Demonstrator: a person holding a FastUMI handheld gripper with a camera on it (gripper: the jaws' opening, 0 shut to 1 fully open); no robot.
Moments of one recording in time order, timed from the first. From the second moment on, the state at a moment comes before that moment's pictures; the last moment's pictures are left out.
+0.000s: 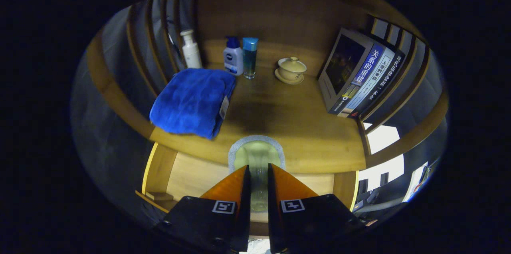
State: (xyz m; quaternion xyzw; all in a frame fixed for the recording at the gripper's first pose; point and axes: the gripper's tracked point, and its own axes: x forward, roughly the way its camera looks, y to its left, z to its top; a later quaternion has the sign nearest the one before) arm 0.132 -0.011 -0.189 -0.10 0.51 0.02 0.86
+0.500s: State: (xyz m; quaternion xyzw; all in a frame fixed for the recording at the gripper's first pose) arm 0.242 -0.031 -0.209 -0.06 0.49 -0.04 0.87
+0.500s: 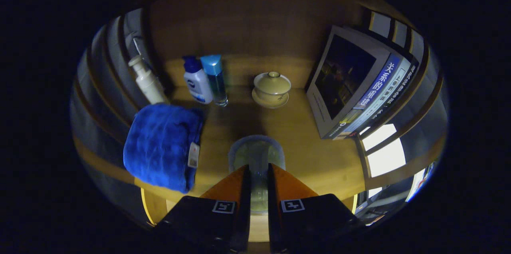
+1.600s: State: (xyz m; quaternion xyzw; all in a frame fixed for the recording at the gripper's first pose) arm 0.142 -0.041 -0.126 -0.02 0.21 -0.03 0.98
